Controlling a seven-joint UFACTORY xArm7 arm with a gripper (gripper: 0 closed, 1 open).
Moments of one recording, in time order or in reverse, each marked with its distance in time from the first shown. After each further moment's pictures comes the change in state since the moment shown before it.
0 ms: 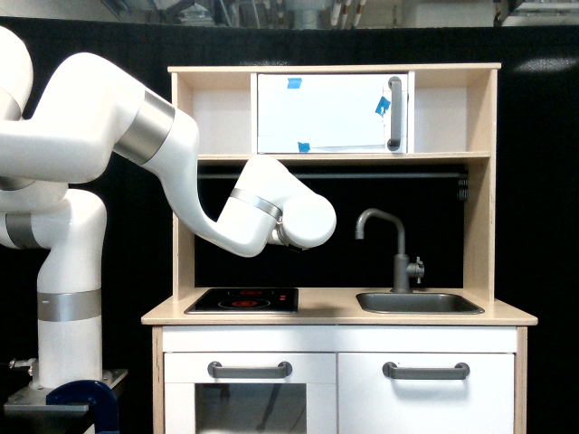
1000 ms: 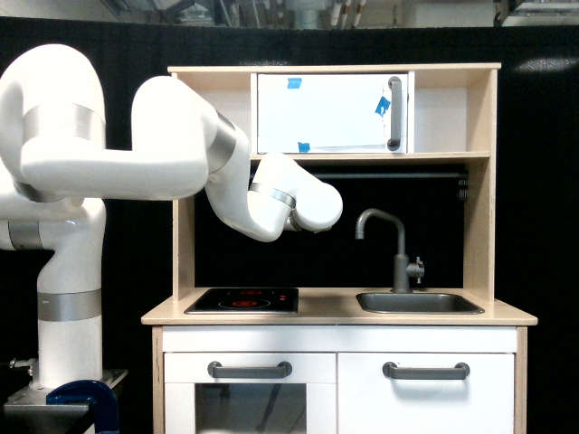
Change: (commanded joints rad) arm 0.383 -0.115 0.042 0.036 0.061 -0.377 0.059
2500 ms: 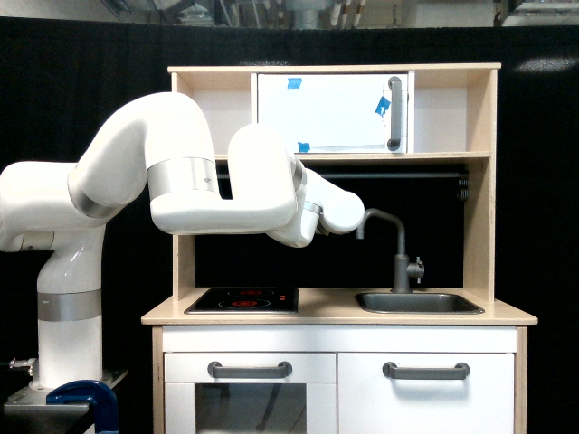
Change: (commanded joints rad) arm 0.422 -0.134 -0.075 0.224 -0.129 -0.221 0.102
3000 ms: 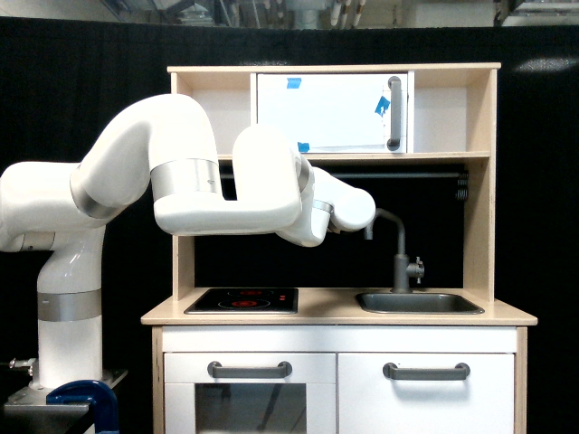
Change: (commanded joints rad) arm 0.012 -0.003 -0.011 0.069 -0.053 0.053 0.052
